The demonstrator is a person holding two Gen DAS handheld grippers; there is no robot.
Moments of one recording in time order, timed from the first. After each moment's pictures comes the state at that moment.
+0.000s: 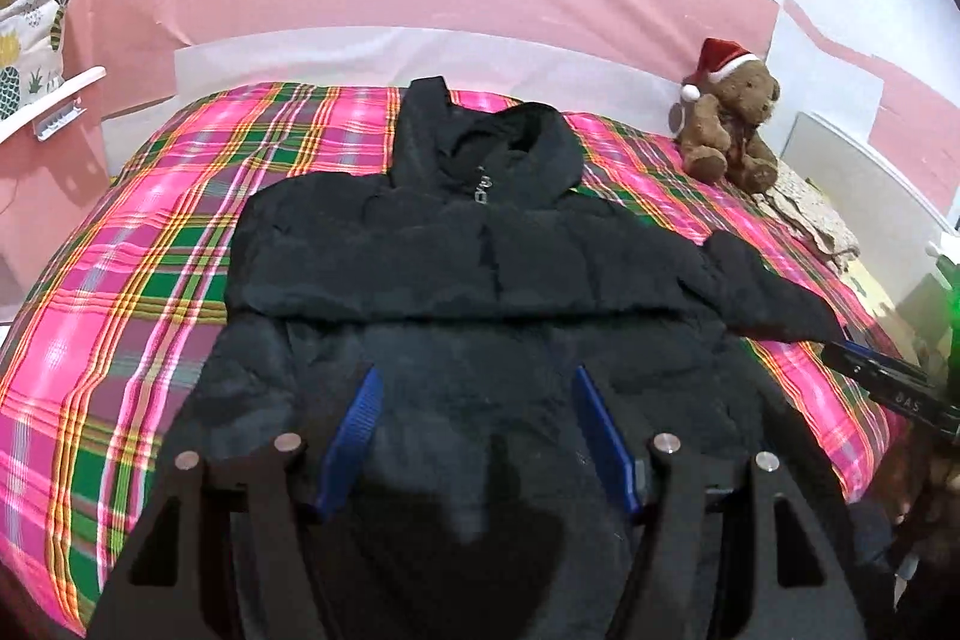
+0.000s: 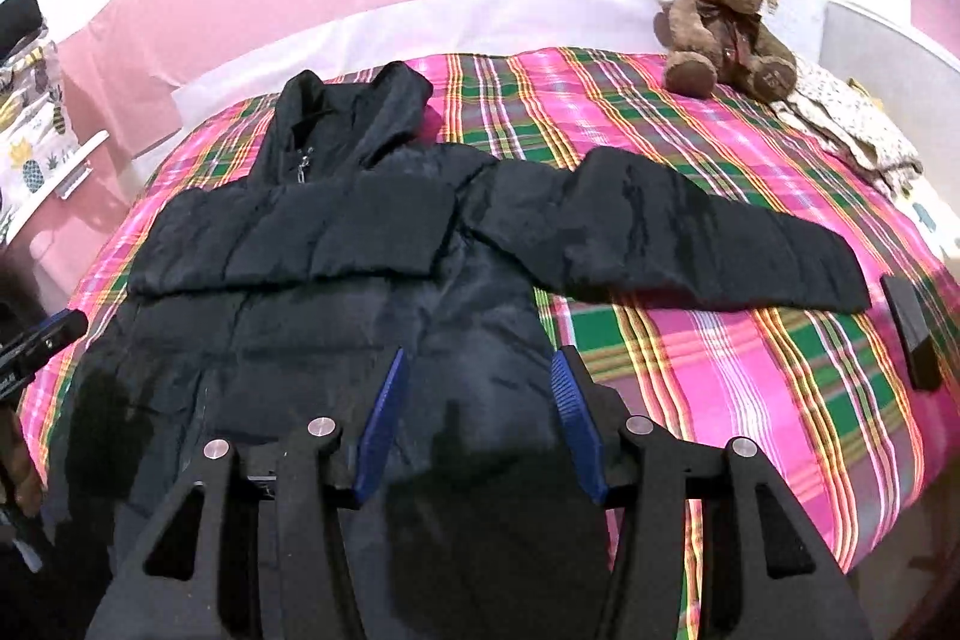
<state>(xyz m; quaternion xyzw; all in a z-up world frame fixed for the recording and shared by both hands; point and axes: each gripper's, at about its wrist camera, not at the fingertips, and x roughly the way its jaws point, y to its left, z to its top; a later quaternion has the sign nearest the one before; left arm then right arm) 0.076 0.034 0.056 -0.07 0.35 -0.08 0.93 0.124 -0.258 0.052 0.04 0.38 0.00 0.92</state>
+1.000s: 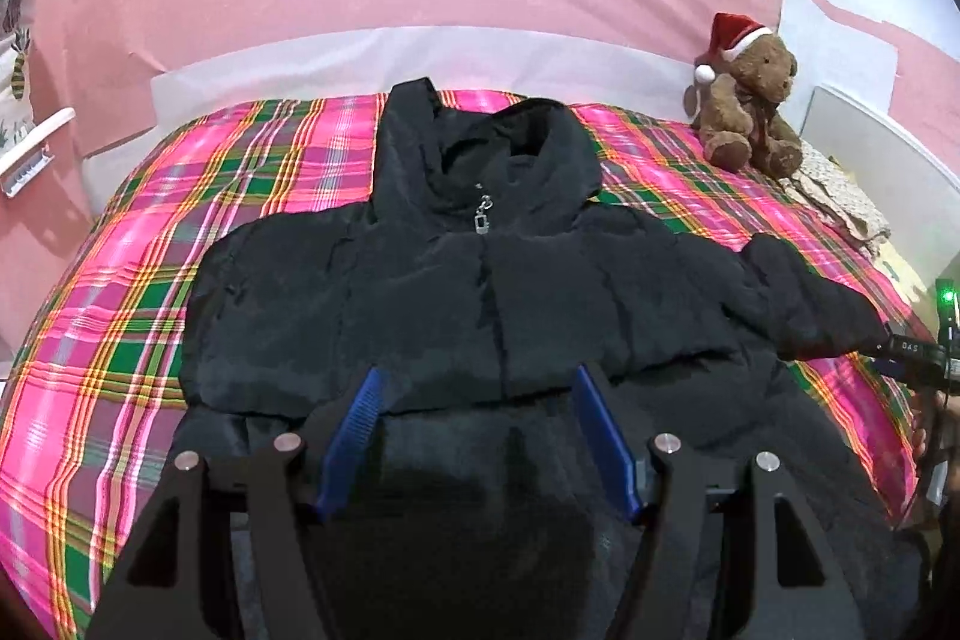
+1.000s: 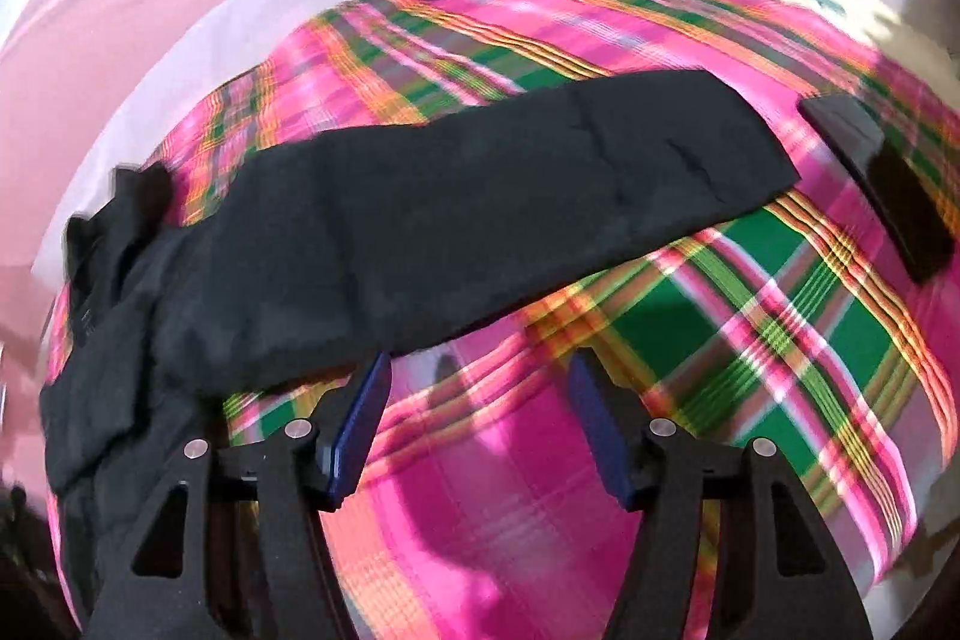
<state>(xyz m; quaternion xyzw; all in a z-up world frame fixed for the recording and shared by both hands) 0.160 0.009 0.039 -0.03 0.35 -0.07 0.93 0.200 -0.482 -0.031 0.24 0.44 -0.15 0.85</state>
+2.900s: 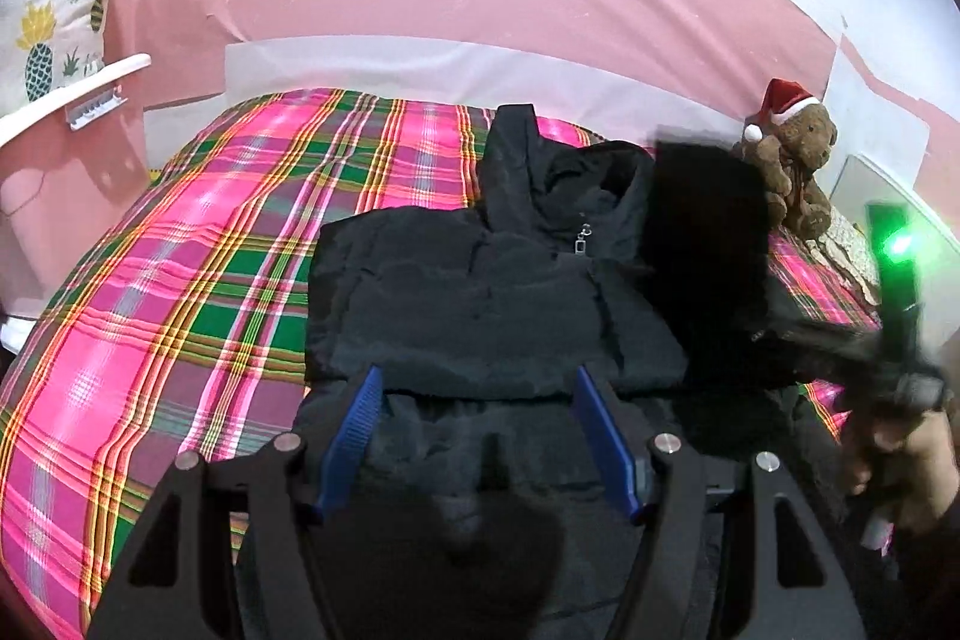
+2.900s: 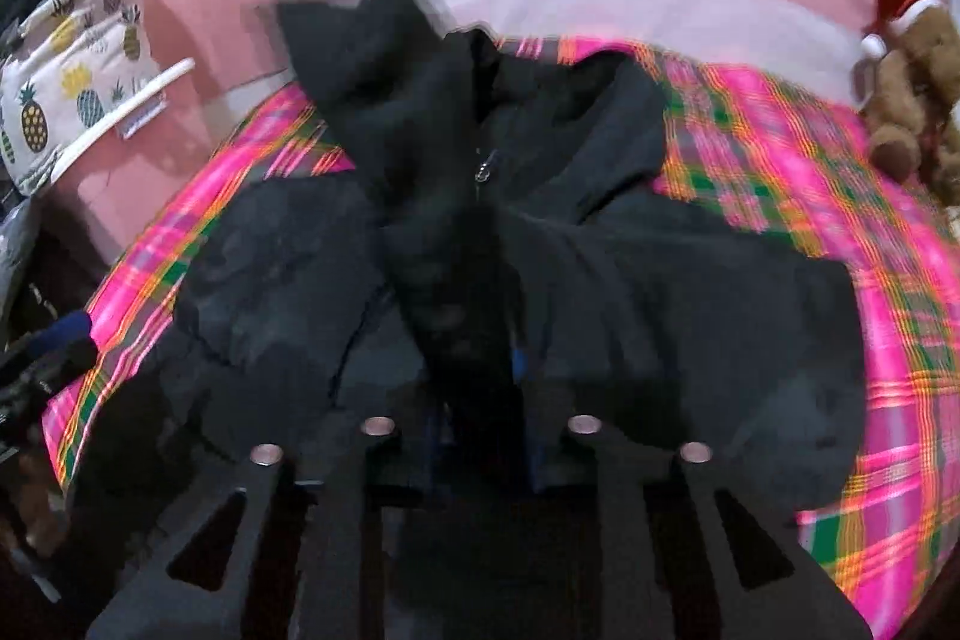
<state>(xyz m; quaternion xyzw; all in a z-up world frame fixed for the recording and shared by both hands) 0.128 0.102 0.047 -0.09 0.33 -0.03 0.94 0.283 -0.122 0.015 -0.01 0.42 0.17 0.89</state>
